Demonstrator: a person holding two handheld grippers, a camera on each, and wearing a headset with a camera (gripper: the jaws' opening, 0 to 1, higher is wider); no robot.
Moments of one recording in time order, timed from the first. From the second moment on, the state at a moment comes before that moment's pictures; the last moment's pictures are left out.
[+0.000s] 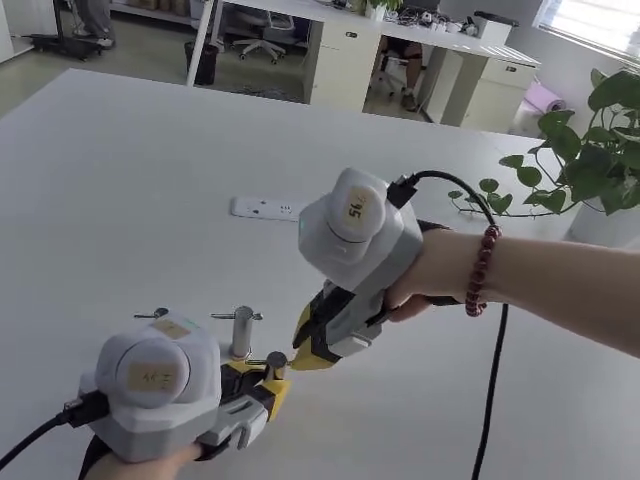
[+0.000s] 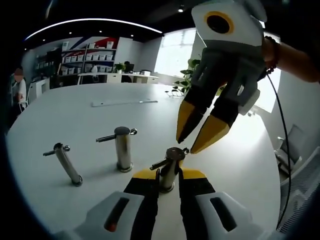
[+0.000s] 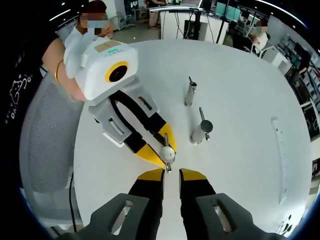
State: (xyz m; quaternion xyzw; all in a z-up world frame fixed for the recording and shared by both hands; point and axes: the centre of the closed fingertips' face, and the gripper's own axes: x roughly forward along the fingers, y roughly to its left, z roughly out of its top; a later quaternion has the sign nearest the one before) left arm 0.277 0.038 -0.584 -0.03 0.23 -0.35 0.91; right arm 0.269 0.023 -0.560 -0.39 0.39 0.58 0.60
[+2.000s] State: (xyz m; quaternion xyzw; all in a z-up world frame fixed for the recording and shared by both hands) left arm 0.268 0.058 -0.582 0.00 0.25 -0.35 0.90; right arm 0.265 0.024 -0.562 -0.37 0.39 0.58 0.61
